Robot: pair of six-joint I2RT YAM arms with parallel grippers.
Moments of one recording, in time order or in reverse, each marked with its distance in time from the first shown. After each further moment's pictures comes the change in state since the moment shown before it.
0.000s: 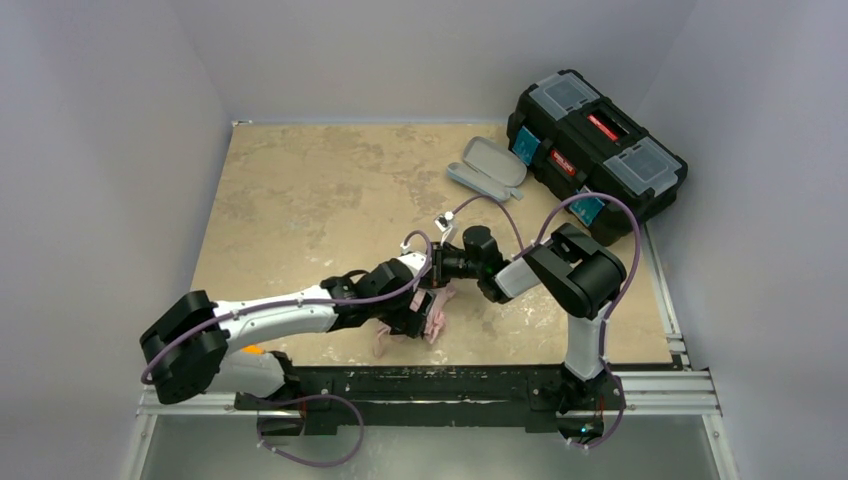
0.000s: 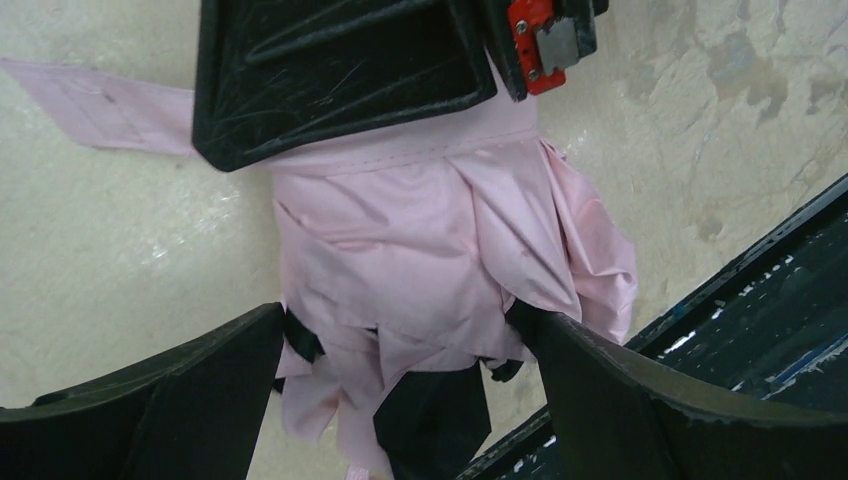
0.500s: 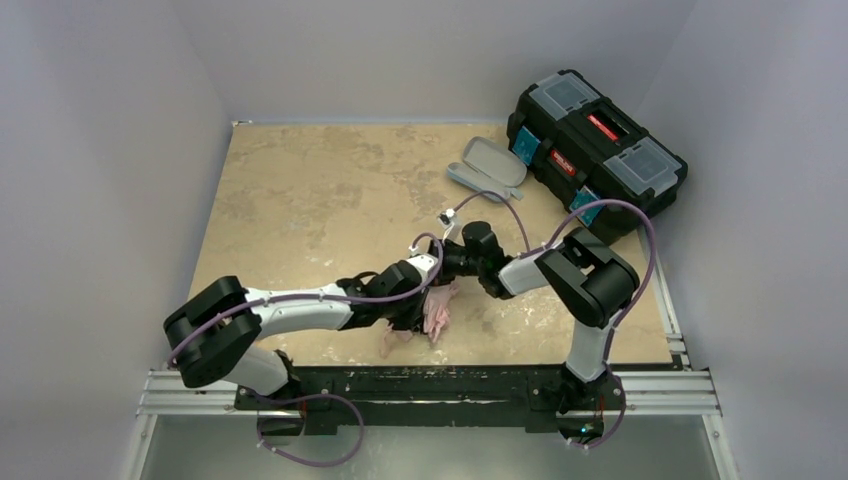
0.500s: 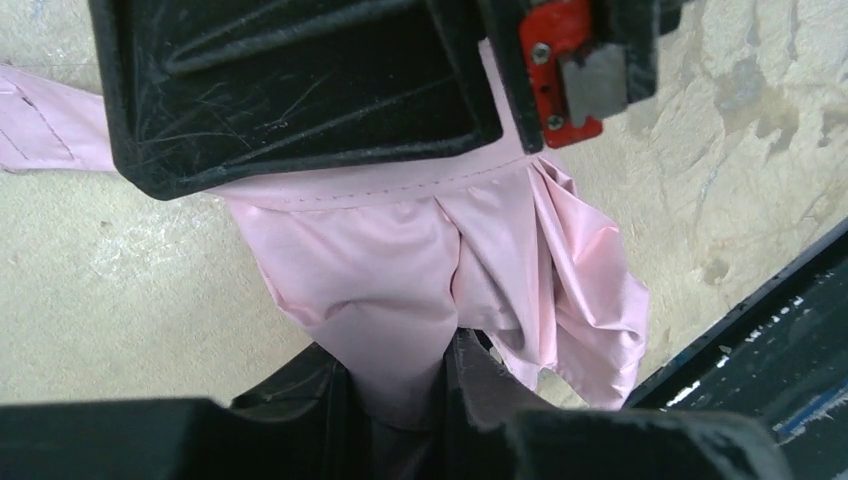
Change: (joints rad) left arm 0.018 0.155 -0.019 0.188 0.048 -0.011; right arm -0.004 -0.082 0.010 -0.145 0.057 -0.041
